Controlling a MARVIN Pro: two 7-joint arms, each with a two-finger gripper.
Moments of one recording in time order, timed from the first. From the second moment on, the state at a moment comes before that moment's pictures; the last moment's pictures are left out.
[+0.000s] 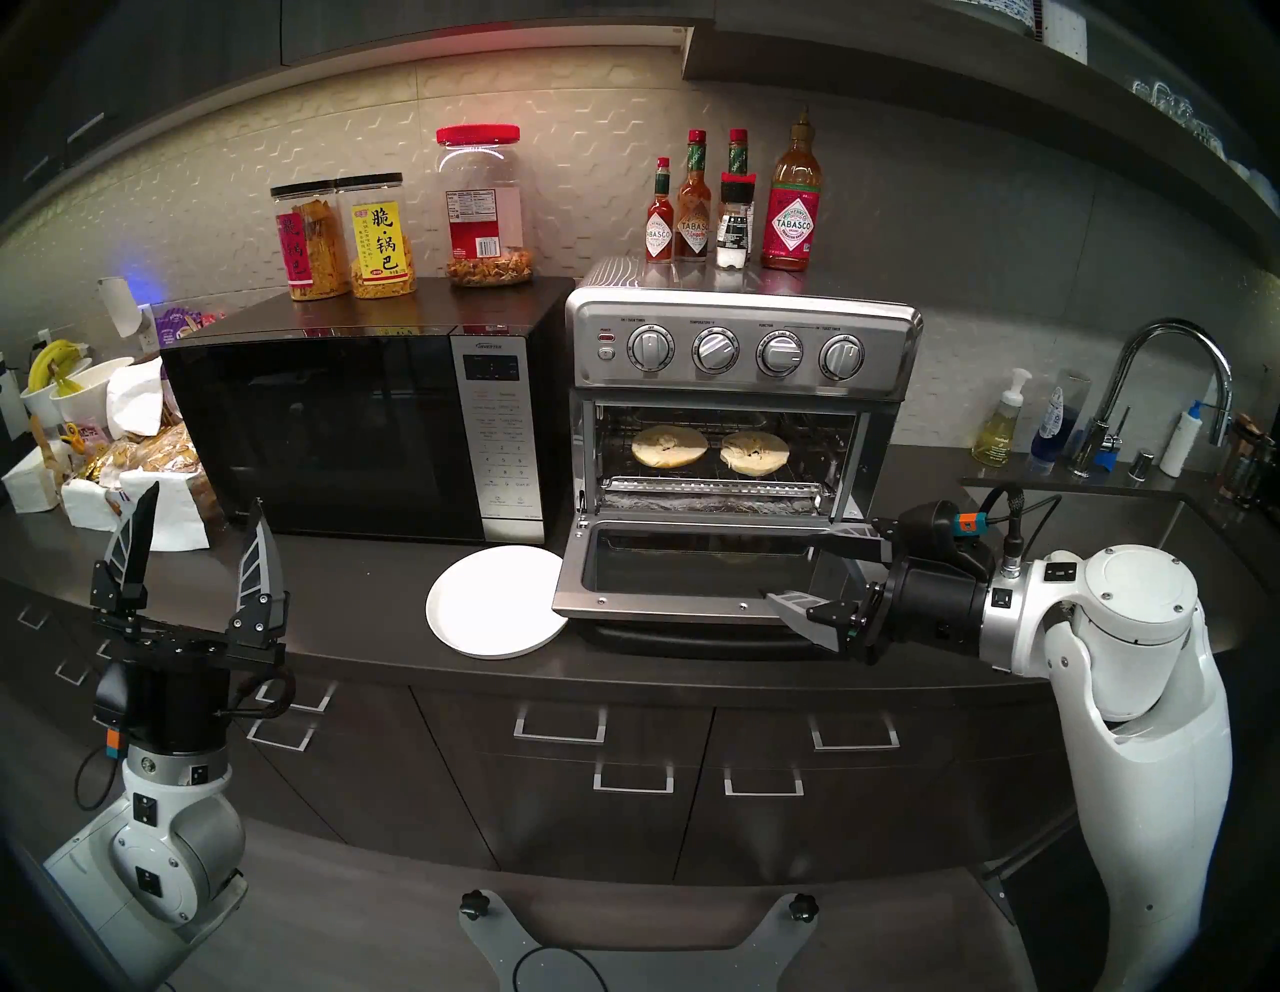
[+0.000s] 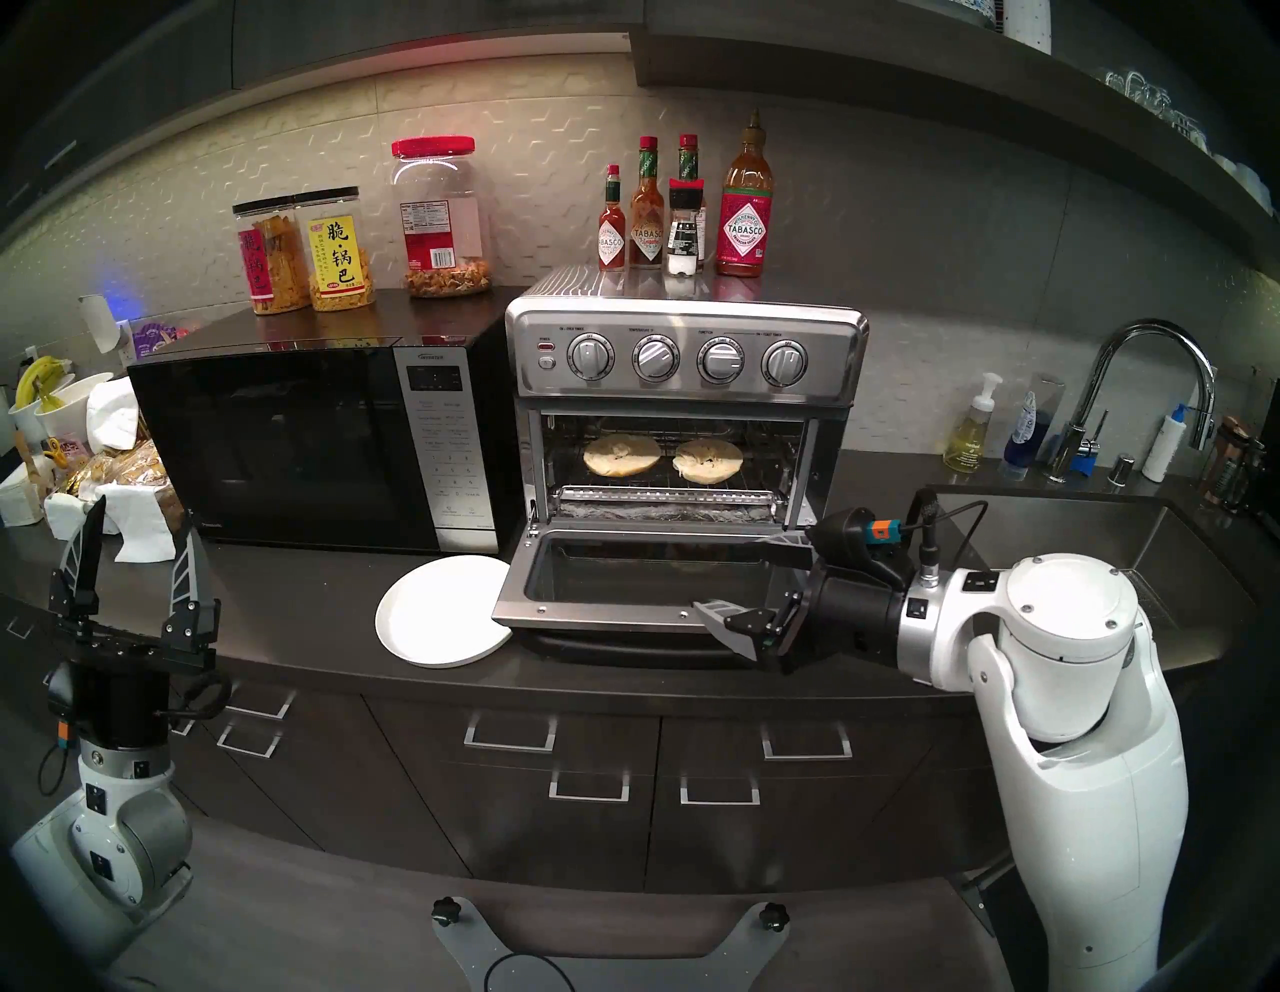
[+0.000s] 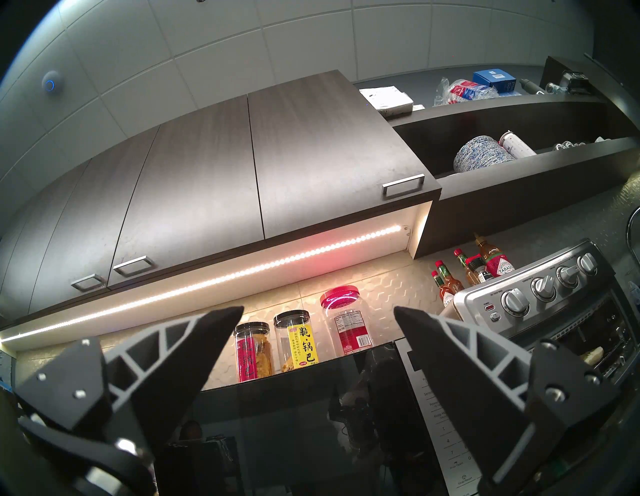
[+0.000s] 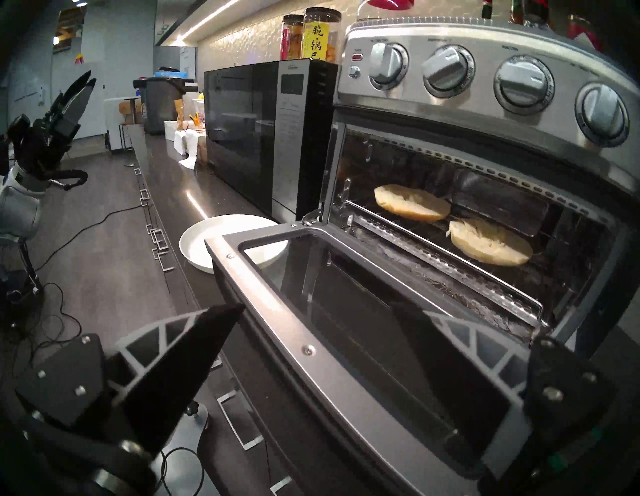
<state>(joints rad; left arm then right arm) 2.45 -0.75 -1.82 -2.11 0.05 -0.95 0.77 -1.70 -1.07 1.73 -2.33 0.19 0.73 0.84</state>
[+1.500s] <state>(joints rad) 2.45 -0.74 -1.81 -2.11 0.05 -0.95 0.78 -1.36 -1.17 1.68 -2.33 0.09 0.95 0.70</state>
